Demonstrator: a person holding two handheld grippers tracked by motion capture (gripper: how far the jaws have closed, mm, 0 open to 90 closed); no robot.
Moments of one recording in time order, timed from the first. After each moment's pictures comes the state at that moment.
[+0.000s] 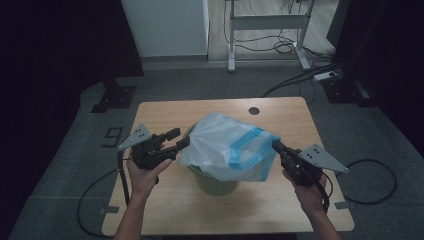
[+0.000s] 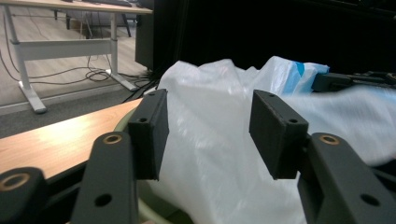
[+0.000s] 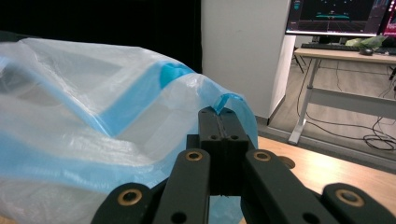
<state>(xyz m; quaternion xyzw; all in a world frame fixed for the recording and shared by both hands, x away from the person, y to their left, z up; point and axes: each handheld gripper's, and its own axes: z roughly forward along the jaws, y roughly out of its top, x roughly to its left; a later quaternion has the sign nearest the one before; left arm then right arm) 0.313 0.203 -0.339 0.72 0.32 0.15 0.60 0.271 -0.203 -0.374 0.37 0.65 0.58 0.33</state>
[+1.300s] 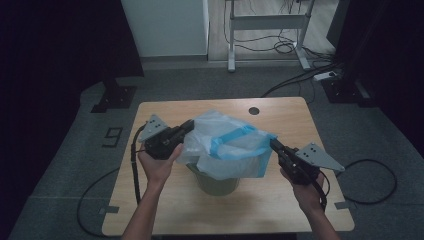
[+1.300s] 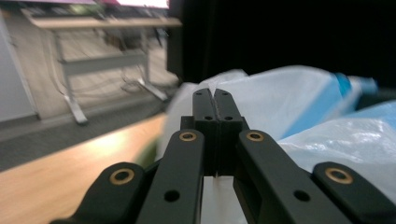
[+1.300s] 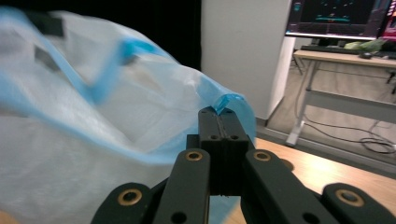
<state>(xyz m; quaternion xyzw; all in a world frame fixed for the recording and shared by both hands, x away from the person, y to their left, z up) 0.325 0.178 -0.328 0.69 0.34 0.23 0.59 0.275 -0.198 -0.374 0.36 0.65 0.57 0.34</state>
